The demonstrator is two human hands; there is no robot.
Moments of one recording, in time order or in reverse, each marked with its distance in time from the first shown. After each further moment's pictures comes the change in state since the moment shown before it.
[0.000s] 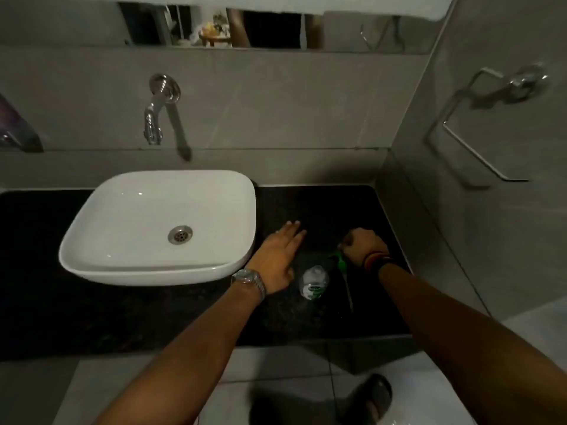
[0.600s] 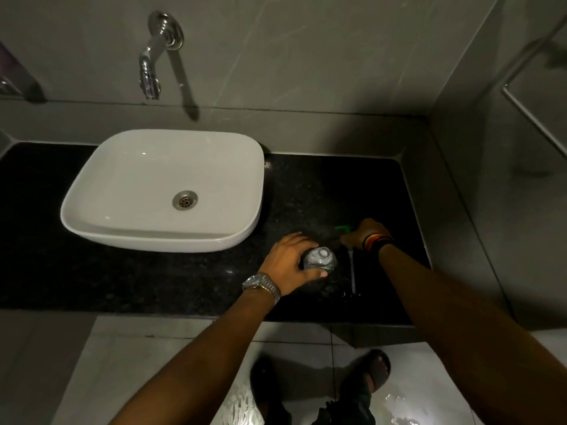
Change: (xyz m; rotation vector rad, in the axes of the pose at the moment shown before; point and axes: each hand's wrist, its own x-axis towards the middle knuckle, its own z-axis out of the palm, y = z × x) left_hand -0.018 0.026 0.055 -0.376 0.023 -0.320; right_hand 0.037 0.007 0.034 0.086 -0.249 0.179
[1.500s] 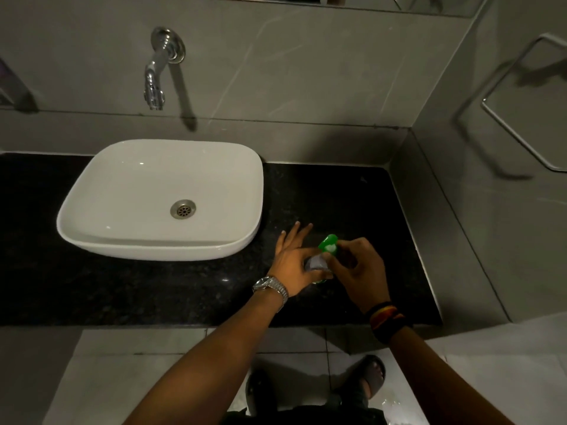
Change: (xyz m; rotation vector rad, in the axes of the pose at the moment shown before) left_hand 0.005 -0.006 0.007 -0.080 0.099 0.124; right_hand -0.127 0.010 0.044 0.340 0.459 -0.586
